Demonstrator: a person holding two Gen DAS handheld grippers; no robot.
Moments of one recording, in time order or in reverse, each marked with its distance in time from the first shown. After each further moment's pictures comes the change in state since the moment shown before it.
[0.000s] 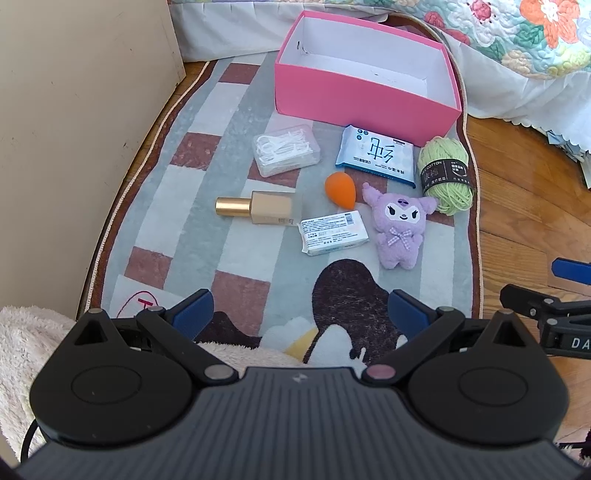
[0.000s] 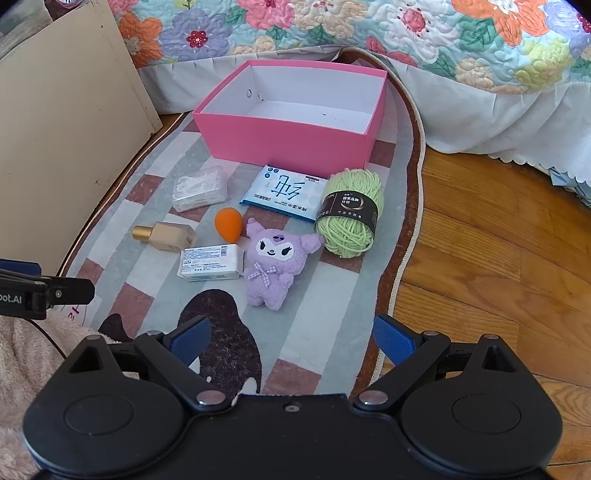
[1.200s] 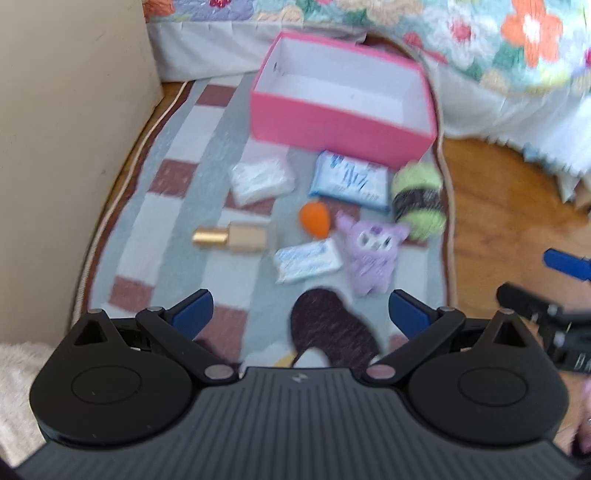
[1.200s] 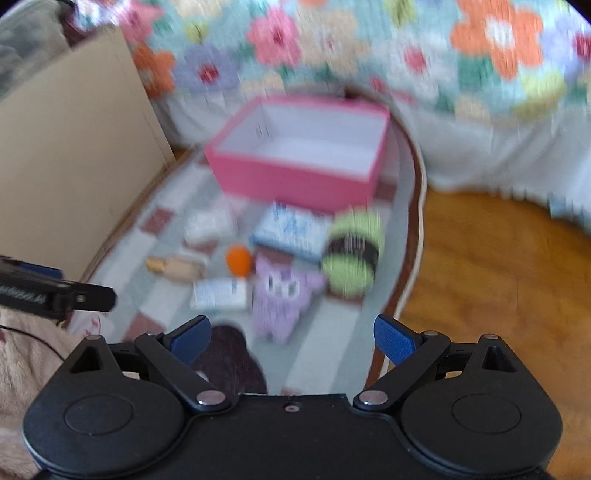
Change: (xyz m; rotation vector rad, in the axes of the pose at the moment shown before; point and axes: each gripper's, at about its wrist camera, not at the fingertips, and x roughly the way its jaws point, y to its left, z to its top) left arm -0.013 -0.006 0.034 0.025 -0.035 -0.111; right arm -0.036 0.000 0.017 -0.077 -0.189 0.047
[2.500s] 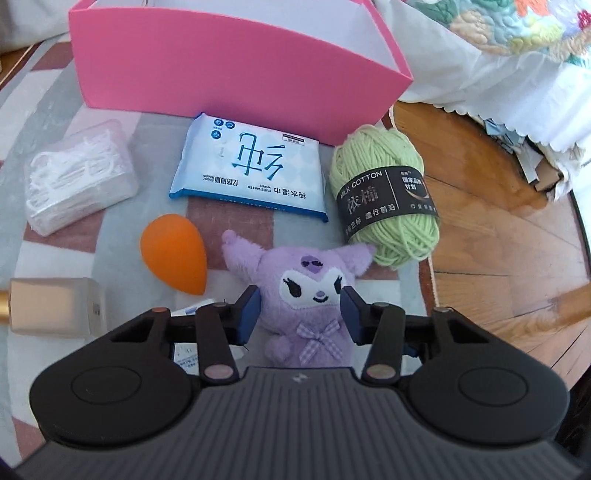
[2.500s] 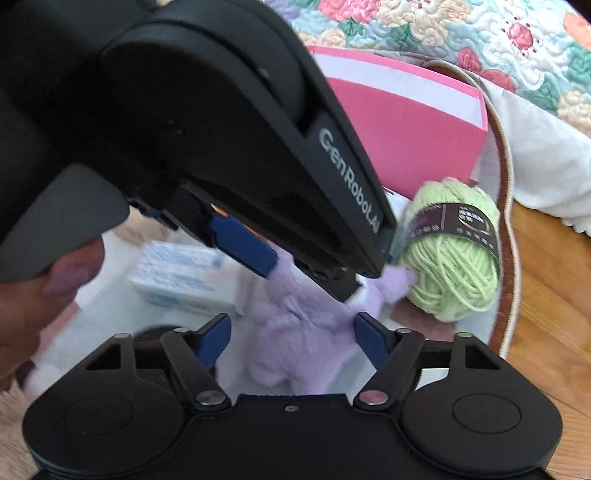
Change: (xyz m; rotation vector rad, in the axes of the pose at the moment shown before) left arm 0.218 -0.037 0.014 0.117 0.040 -0.301; right arm 0.193 0.031 -0.074 -0.248 -0.013 0.019
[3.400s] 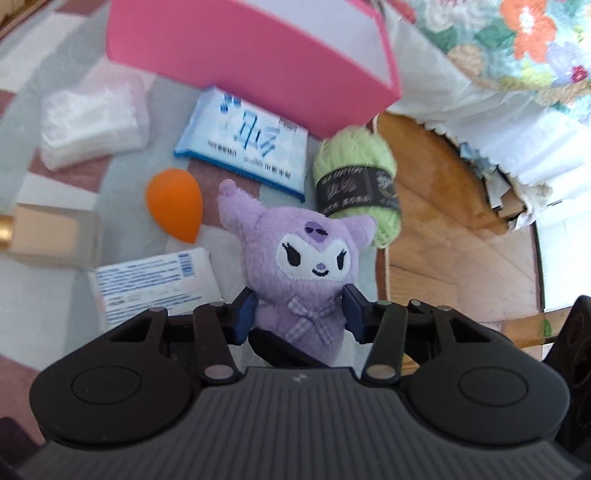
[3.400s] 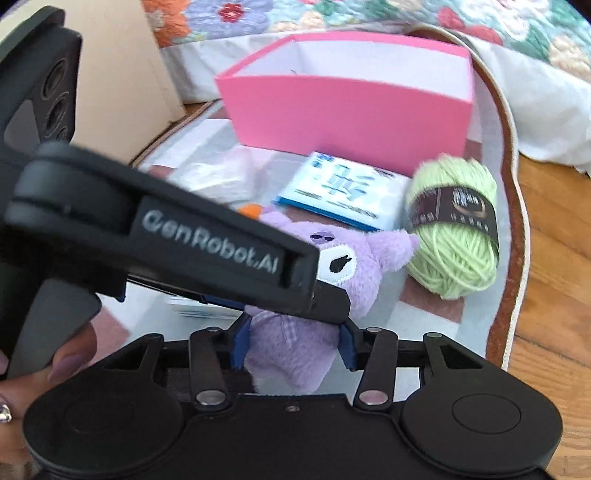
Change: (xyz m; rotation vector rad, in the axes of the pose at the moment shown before) left arm -0.037 0.018 -0.018 -0.155 0.035 -0.162; right arm -0.031 -0.047 0.023 0.122 0.084 0.192
